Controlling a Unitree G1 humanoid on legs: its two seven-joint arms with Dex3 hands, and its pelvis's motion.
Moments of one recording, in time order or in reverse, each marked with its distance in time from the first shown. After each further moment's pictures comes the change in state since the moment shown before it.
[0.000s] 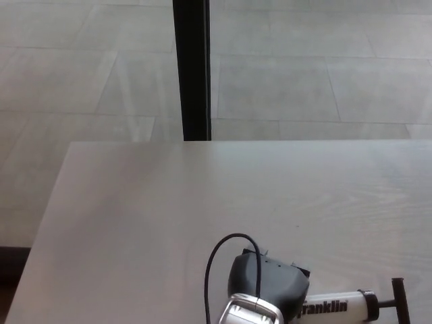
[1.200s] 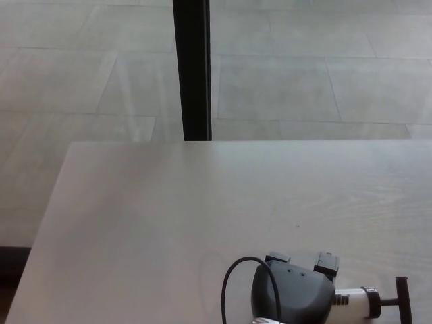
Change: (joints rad) left_arm 0.219 -0.177 0.167 0.147 0.284 -0.168 0.137; right_arm -0.074 -0.037 0.030 0.052 -0.107 0.049 0.007
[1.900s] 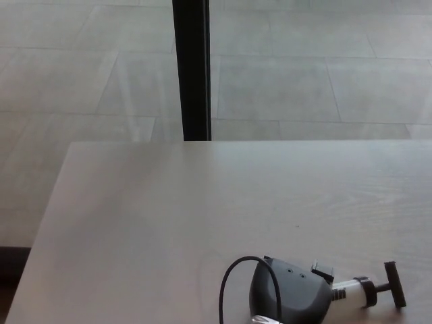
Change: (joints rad) left_arm 0.016 0.010 0.013 0.045 0.167 -0.065 -0.098; right_arm 0.000 -0.012 0.016 -0.009 -0.028 0.047 0.033
